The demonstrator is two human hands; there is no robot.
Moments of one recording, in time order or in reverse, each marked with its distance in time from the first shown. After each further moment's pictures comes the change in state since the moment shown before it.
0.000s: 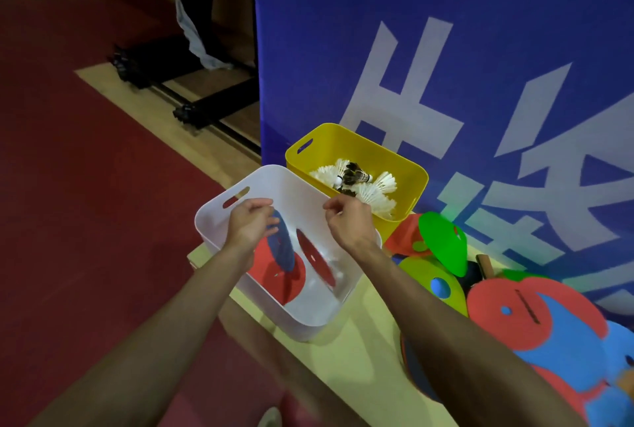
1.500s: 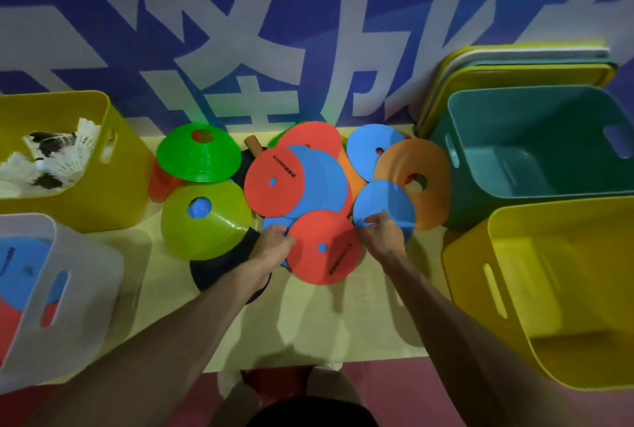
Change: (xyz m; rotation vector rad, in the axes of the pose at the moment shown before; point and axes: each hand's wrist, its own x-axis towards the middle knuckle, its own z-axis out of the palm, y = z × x) left_hand -0.214 -0.240 0.355 0.913 -0.829 -0.120; right_hand -0.245 0.415 -0.227 0.251 0.278 1.018
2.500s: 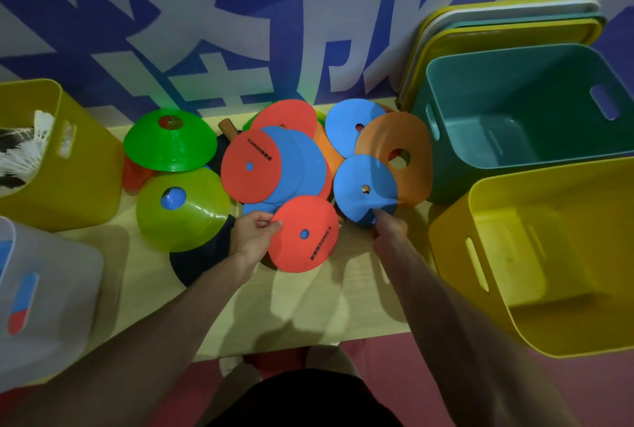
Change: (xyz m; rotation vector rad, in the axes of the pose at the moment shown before) left_hand 0.000 -0.010 0.014 -0.091 0.208 0.057; right_hand 0.032 0.046 0.001 0.890 0.158 0.567
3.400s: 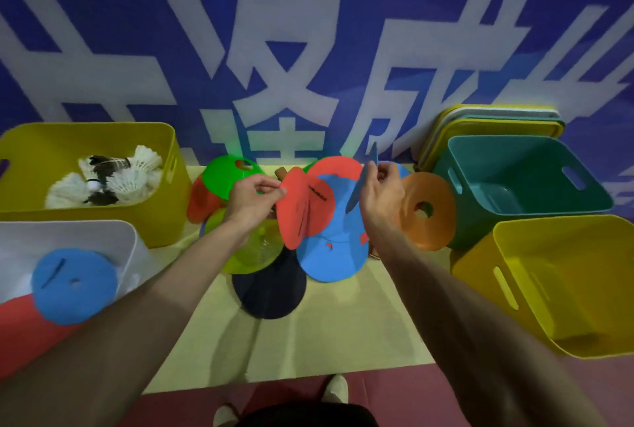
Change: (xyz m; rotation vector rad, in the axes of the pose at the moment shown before) left_hand -0.014 0.091 -0.164 -0.202 -0.025 0.334; right_hand -0.203 -0.046 0.103 -0.257 0.080 -1.013
